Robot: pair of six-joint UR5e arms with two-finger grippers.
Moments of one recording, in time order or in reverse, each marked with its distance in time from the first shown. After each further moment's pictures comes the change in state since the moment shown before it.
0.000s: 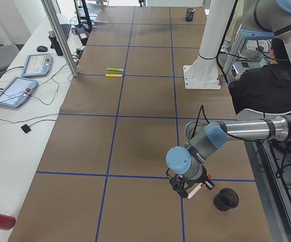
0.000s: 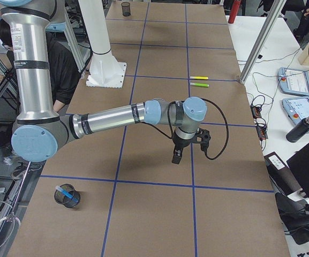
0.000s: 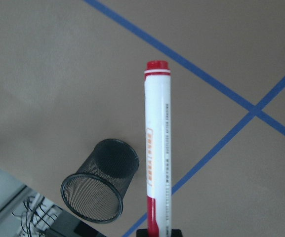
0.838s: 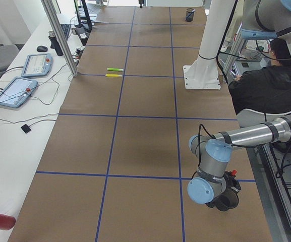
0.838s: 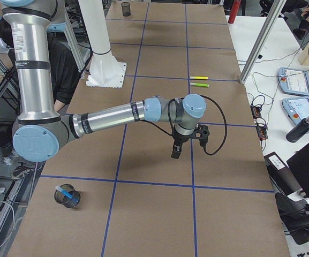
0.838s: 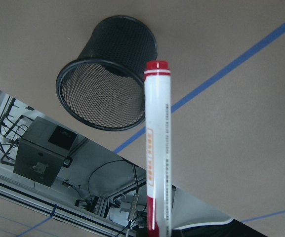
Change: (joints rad) left arm -0.041 0.012 0.115 0.360 -0.017 0.387; right arm -0.023 -0.001 0.010 0.001 0.038 0.013
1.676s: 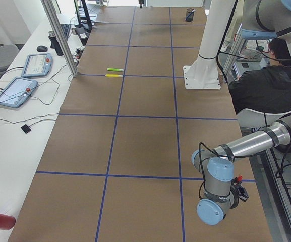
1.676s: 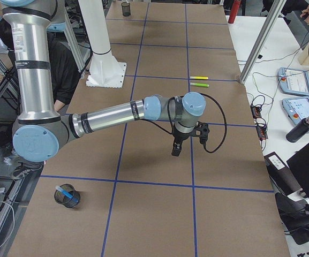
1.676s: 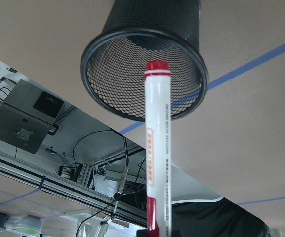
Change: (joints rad) left arm -0.007 -0.011 0.155 -0.001 -0.032 0.029; right arm -0.001 0.000 0.013 0.001 0.019 0.000
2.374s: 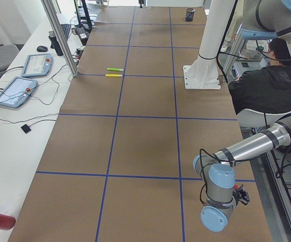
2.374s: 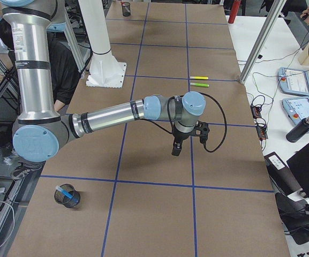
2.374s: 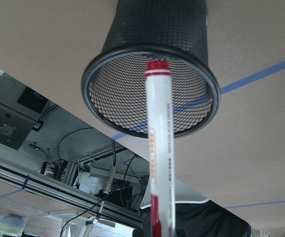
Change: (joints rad) left arm 0.000 -0.002 0.058 -0.009 -0.043 0.050; right arm 0.000 0.000 0.003 0.000 0.000 -0.002
